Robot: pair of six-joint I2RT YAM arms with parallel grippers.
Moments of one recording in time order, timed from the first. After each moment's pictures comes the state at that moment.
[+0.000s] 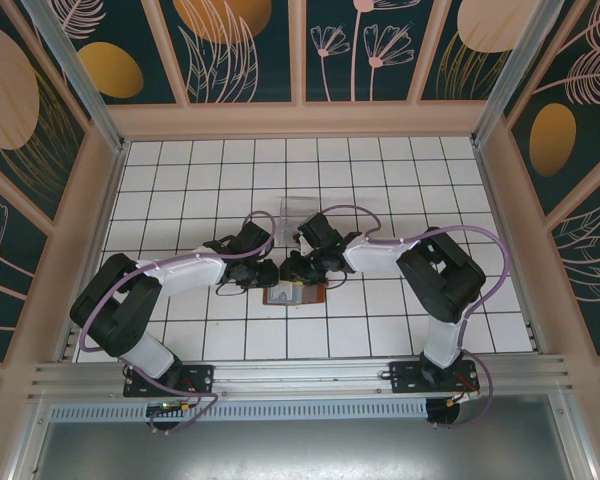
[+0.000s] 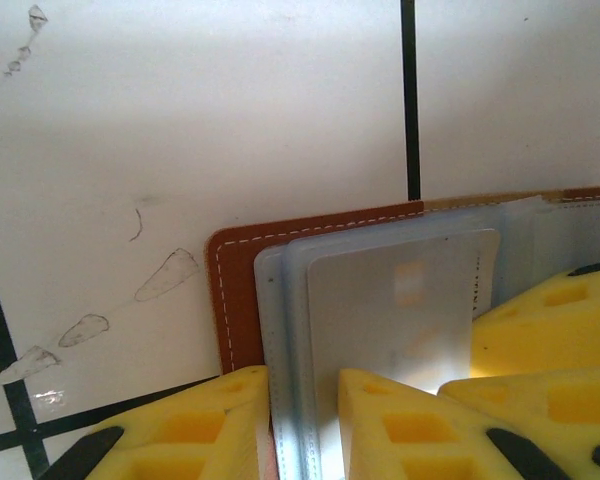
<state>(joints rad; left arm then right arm) -0.67 1.59 0.80 -0.36 0.16 -0.67 0.80 1.83 0.99 -0.15 -0.50 0.85</state>
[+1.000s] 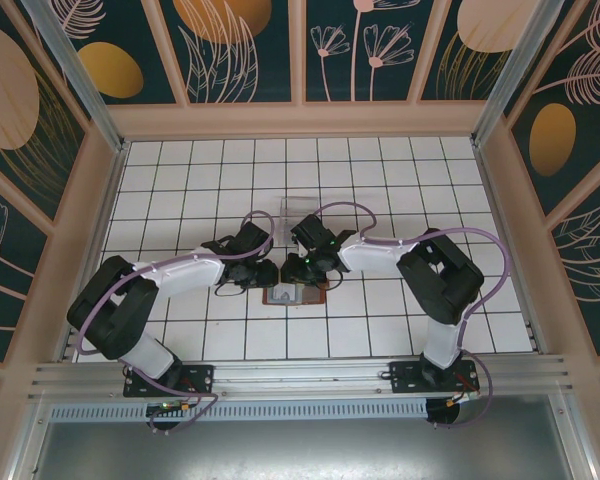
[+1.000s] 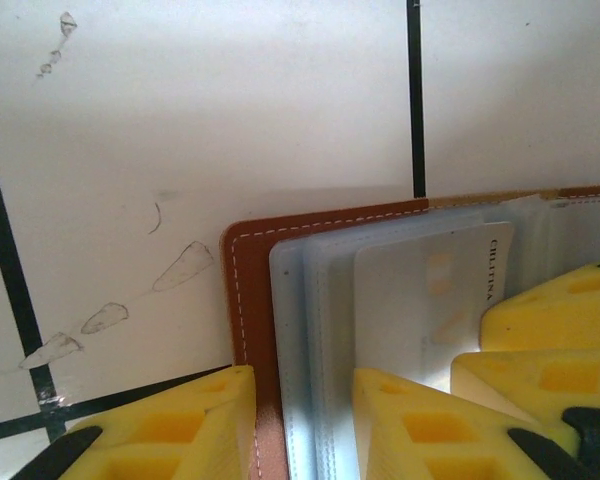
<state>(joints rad) -0.67 1.57 0.79 -0.37 0.14 -0.67 0.84 1.83 1.05 -0.31 -0.35 0.79</state>
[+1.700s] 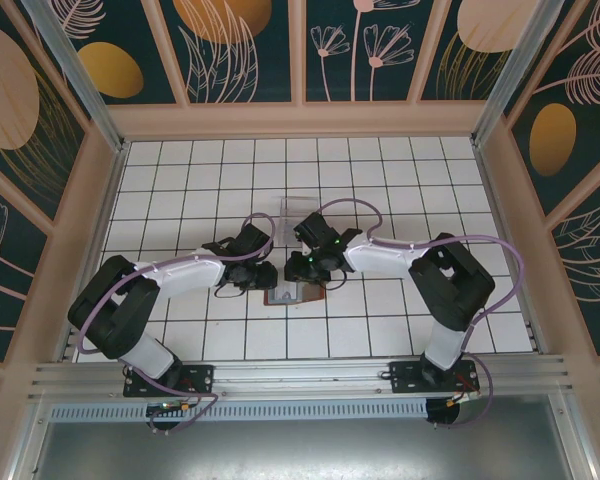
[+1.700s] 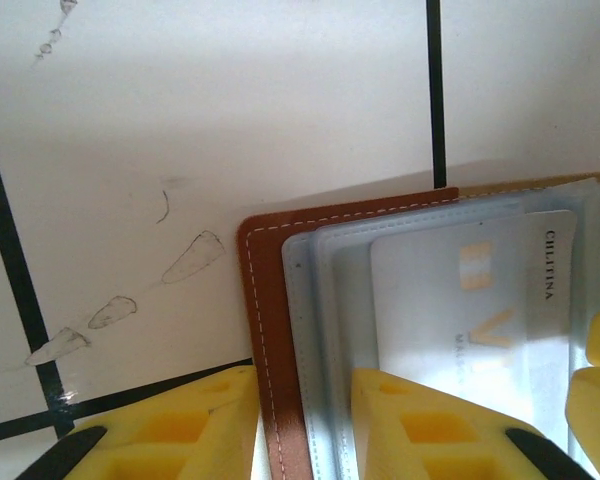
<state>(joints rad) -0.67 1.58 0.78 -0.37 0.13 -0.65 0.84 1.76 1.03 -0.35 -0.31 0.79</state>
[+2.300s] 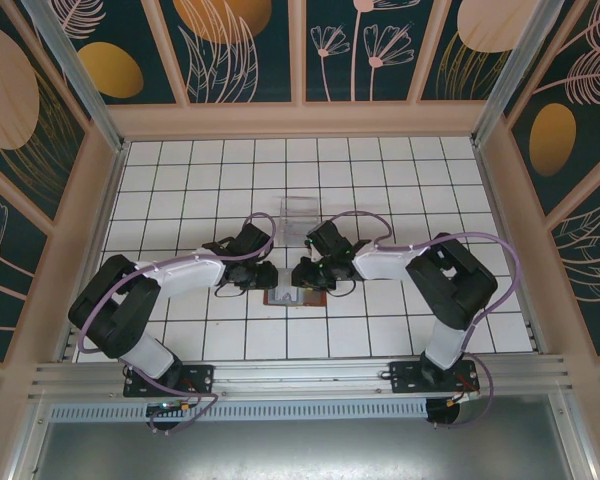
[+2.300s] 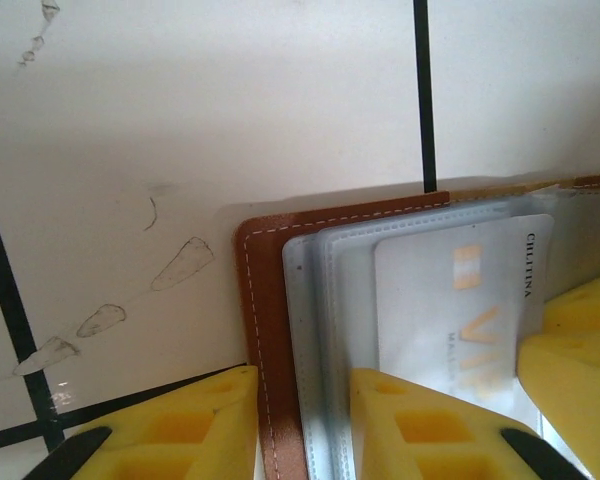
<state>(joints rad) -0.67 1.58 0.78 -0.36 0.14 -0.64 0.79 1.76 0.86 -0.12 -0.42 0.86</state>
